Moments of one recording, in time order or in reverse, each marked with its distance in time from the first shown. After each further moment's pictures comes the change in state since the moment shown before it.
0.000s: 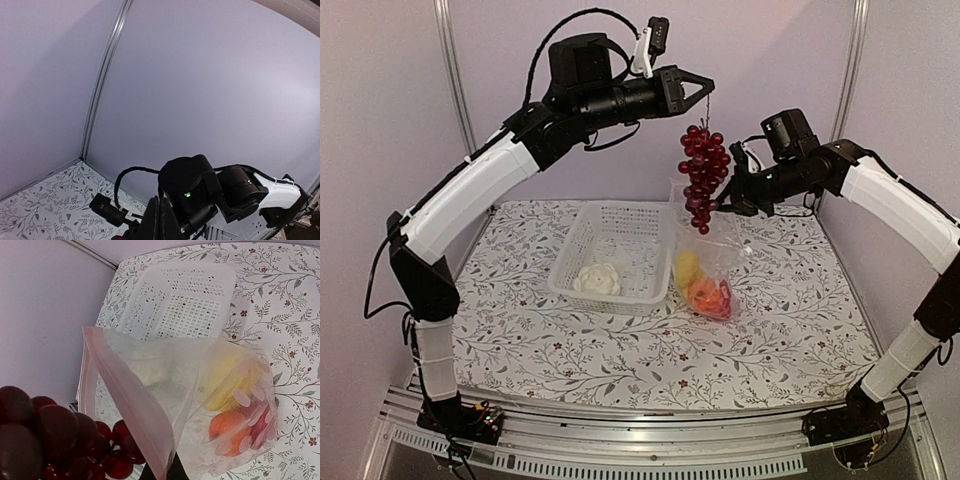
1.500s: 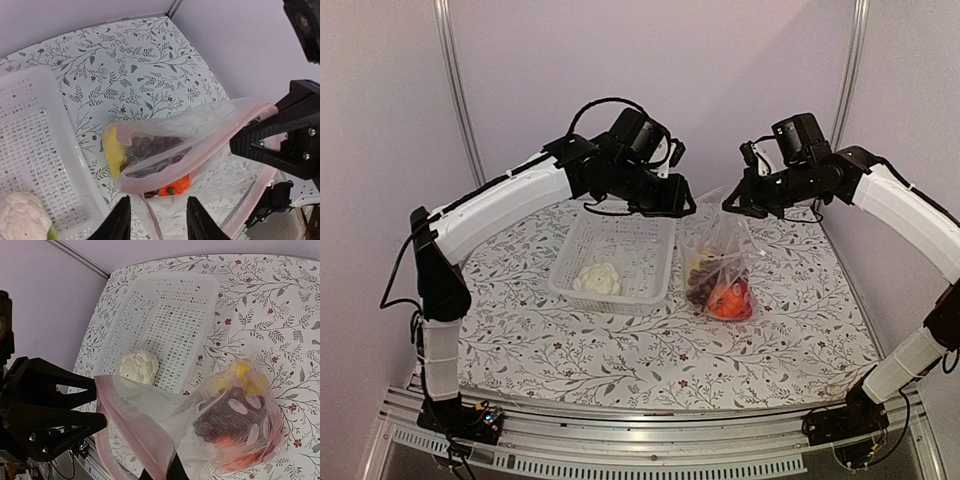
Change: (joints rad) left arm -0.022 0.010 -0.240 -0.513 -0.199 -0.074; right arm -0.011 -0.079 -0.082 0.029 0.072 -0.034
